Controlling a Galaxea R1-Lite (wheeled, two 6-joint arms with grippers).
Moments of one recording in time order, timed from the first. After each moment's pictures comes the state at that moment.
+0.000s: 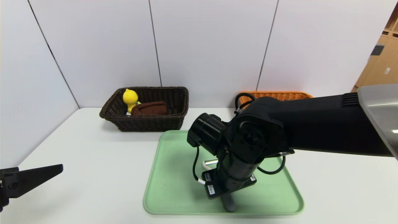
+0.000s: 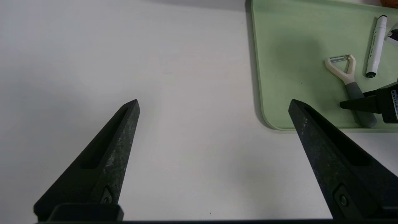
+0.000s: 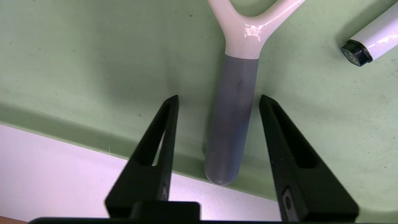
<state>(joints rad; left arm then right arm) -0.39 0.89 -0.89 0.52 0.18 -0.37 0.88 2.11 -1.66 0.86 -0.10 0.52</state>
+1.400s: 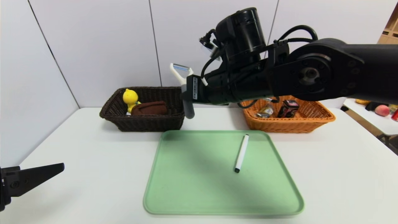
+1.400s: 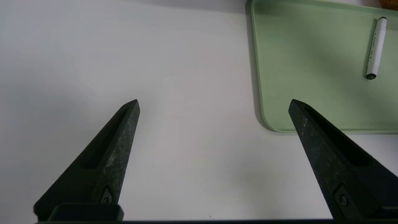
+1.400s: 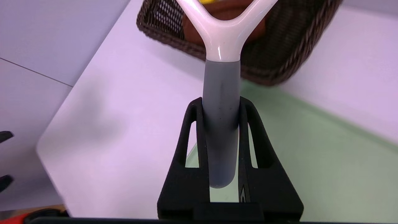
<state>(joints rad) -0.39 0.90 -0.88 0.50 0.19 -0.37 0.75 2.02 -1.87 0.26 0.10 0.35</state>
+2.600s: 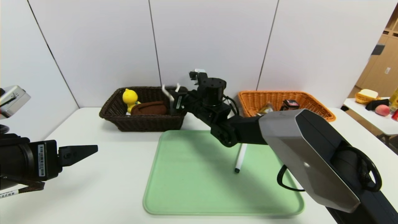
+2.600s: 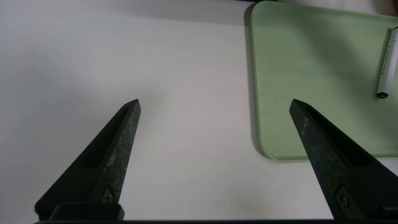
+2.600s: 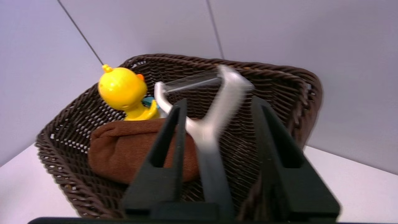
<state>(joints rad) -0.39 1.09 -0.88 0.35 0.18 -0.37 0.67 2.52 -1.95 -0.66 0.00 0.25</state>
